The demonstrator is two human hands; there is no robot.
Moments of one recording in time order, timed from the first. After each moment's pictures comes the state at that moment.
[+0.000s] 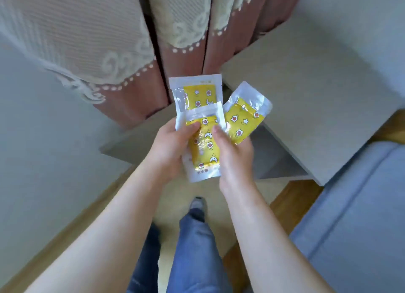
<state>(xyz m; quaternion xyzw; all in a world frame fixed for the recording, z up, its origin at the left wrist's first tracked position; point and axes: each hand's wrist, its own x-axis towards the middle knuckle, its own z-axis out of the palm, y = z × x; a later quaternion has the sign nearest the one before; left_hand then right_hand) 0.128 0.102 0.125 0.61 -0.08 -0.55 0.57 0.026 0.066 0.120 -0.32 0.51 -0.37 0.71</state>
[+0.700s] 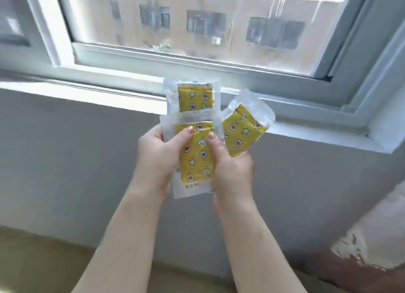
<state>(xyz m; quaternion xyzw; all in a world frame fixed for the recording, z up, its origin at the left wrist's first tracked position) 0.269 0.529 0.403 0.60 0.01 0.11 0.79 0.258 0.435 0.390 -0.50 0.06 -0.12 0.85</state>
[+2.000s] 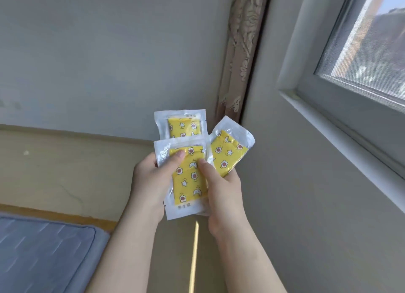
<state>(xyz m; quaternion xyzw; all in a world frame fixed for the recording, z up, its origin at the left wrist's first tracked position) 0.274 1.202 0.366 0.36 0.46 0.60 0.55 0.375 1.174 0.366 -0.45 -0.31 0.56 0.63</state>
